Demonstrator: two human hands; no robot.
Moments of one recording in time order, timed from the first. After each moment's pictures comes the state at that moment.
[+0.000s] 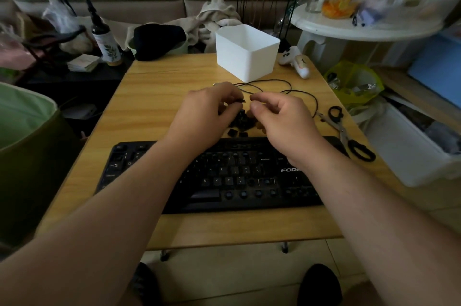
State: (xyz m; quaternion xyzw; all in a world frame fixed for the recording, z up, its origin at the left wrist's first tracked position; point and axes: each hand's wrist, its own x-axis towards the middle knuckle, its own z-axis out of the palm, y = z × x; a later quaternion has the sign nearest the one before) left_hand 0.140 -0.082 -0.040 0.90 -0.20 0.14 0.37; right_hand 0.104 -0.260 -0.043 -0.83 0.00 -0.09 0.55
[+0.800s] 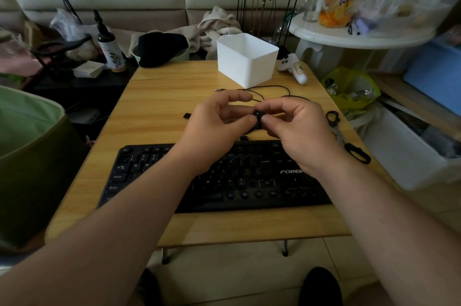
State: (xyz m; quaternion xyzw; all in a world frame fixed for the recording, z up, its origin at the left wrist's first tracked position) left_hand 0.101 -0.093 -0.029 0.71 -0.16 -0.04 0.68; right_hand 0.087 -0.272 -0.036 -0.78 -0.05 -0.12 0.62
